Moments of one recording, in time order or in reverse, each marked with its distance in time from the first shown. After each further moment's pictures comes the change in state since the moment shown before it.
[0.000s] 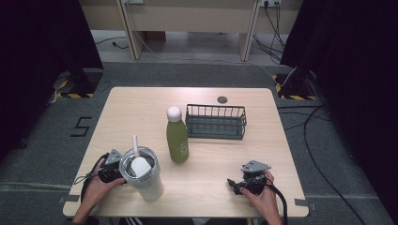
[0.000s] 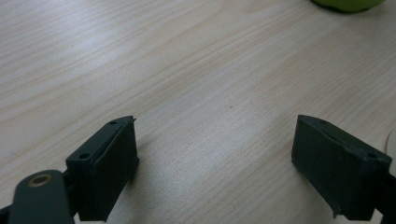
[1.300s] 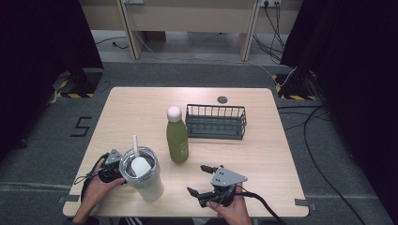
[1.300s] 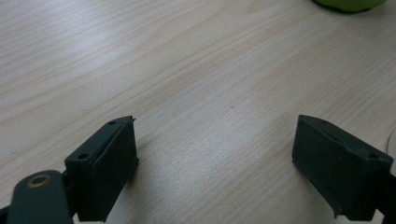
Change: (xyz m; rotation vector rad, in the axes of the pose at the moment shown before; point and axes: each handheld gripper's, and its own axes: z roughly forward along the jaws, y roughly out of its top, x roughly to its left) left arm 0.000 0.000 0.000 0.002 0.002 -0.001; right arm 0.108 0.062 -0.007 -0.384 0.318 -0.165
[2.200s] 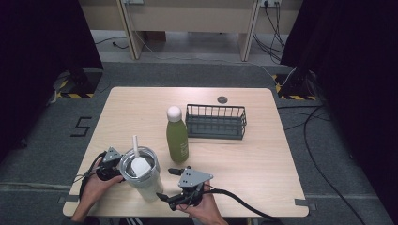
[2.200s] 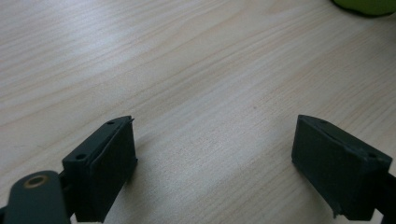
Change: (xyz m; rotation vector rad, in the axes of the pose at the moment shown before) left arm 0.010 0.000 0.000 0.003 0.021 -0.024; right arm 0.031 0.011 0.077 -0.035 0.162 -0.028
